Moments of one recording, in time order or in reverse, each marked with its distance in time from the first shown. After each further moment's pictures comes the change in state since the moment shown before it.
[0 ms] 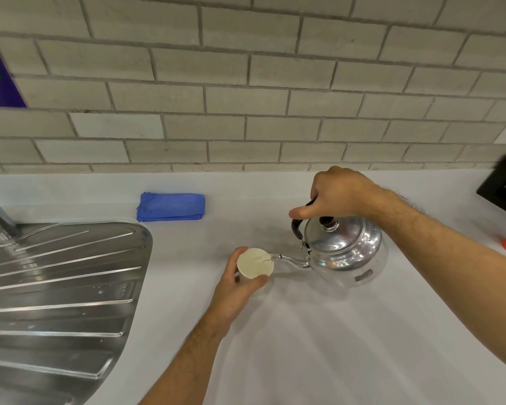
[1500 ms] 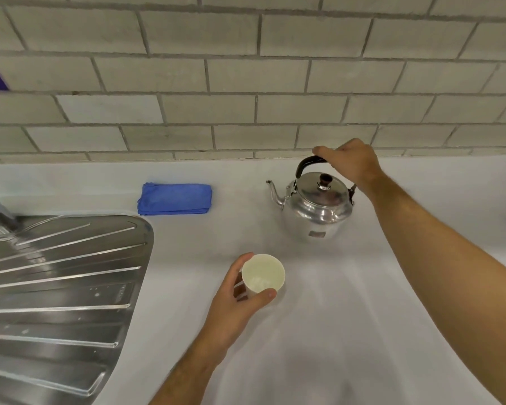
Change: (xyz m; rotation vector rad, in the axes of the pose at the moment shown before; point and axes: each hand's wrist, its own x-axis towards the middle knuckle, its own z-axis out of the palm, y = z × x) left_hand 0.004 -0.005 -0.007 0.010 0.011 0.010; right_hand 0.112 0.059 0.063 0.762 0.286 0.518
